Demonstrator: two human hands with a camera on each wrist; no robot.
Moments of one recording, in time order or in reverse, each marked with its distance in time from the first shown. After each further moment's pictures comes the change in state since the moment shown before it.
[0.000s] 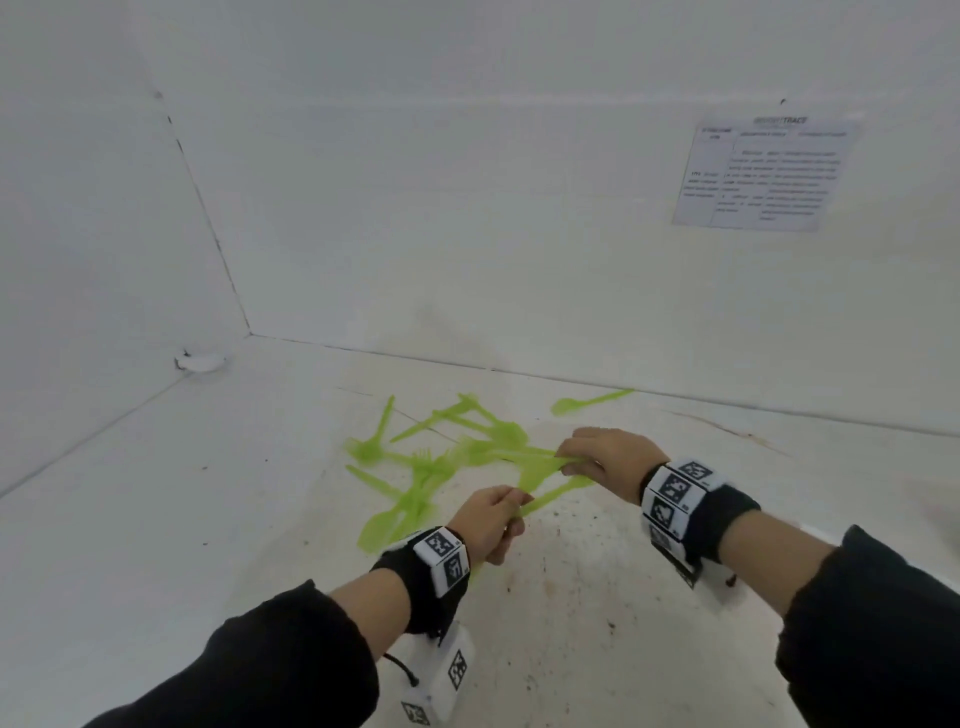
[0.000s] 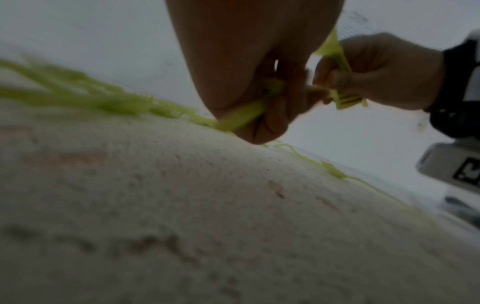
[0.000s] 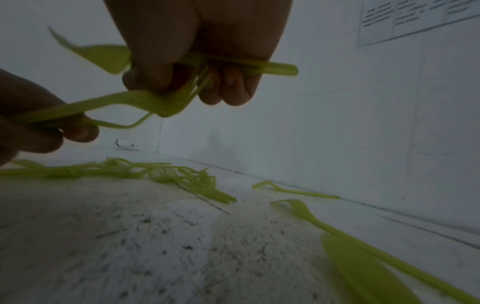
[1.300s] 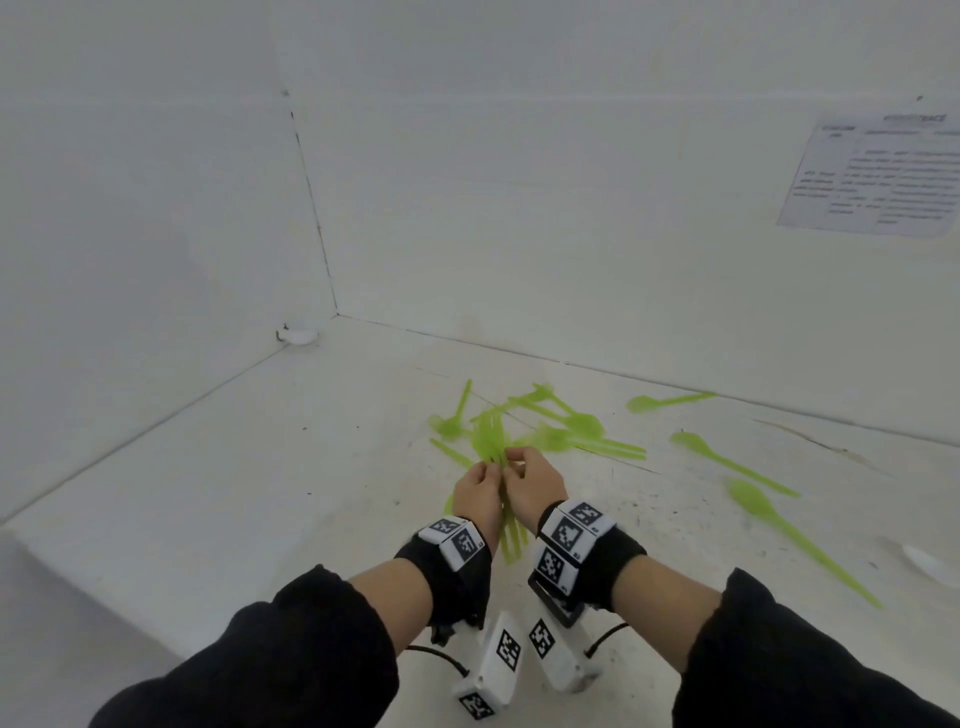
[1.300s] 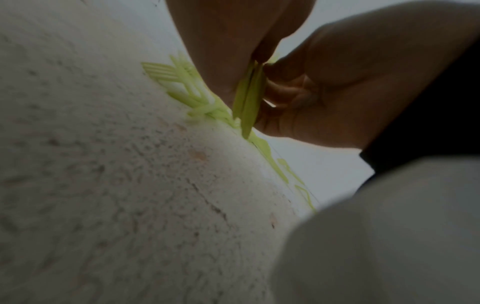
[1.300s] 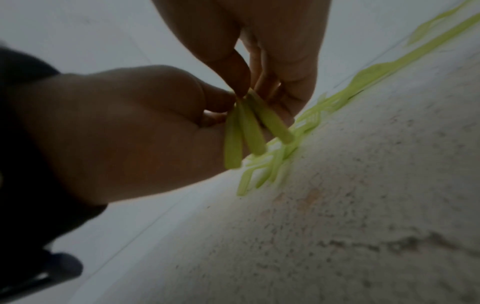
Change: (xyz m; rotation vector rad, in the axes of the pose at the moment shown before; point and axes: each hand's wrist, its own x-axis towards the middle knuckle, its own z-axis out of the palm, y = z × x) left_hand -0.027 -0.028 -0.061 -0.378 0.537 0.064; right_hand 0.039 -0.184 0.054 0.915 0.097 0.500
